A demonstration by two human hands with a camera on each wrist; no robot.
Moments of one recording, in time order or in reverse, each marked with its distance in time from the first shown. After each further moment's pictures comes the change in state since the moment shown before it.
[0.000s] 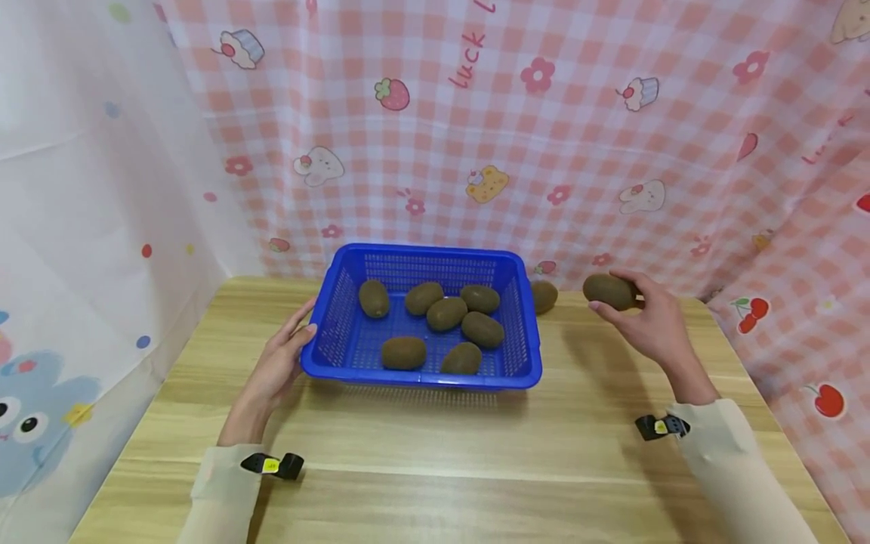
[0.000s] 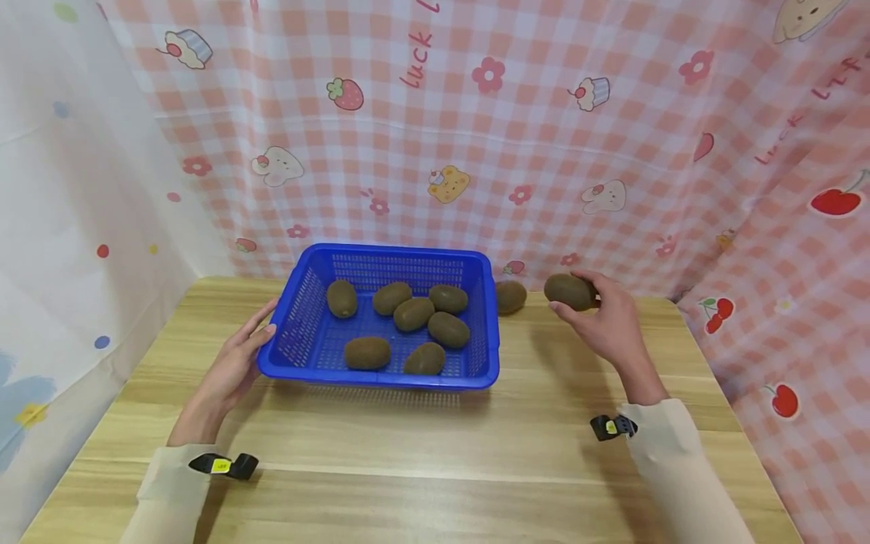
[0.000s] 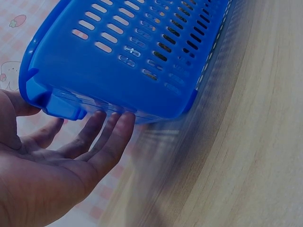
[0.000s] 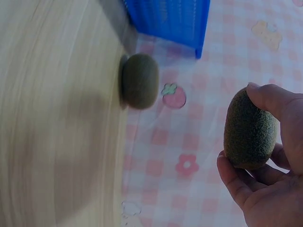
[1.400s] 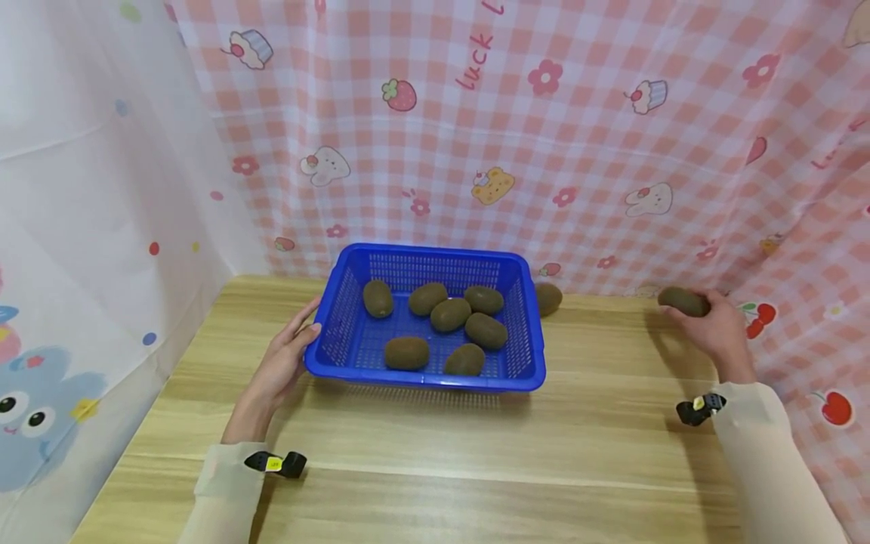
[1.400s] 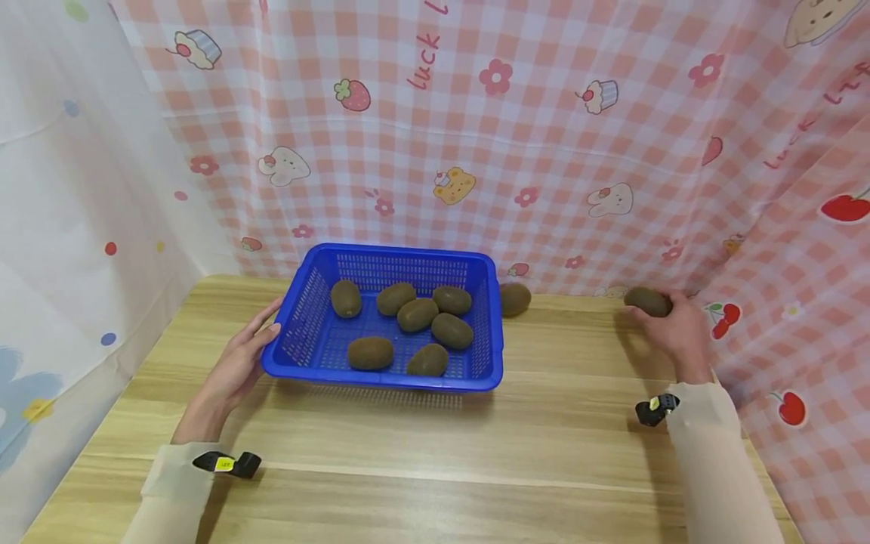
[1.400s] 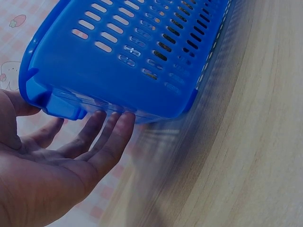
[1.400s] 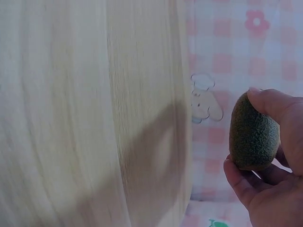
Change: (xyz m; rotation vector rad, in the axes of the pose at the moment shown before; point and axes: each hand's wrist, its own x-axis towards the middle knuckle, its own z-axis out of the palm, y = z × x) left_hand 0.000 -0.001 -0.001 -0.008 -0.005 0.011; right_hand 0.018 0.125 -0.043 -0.150 -0.054 0.335
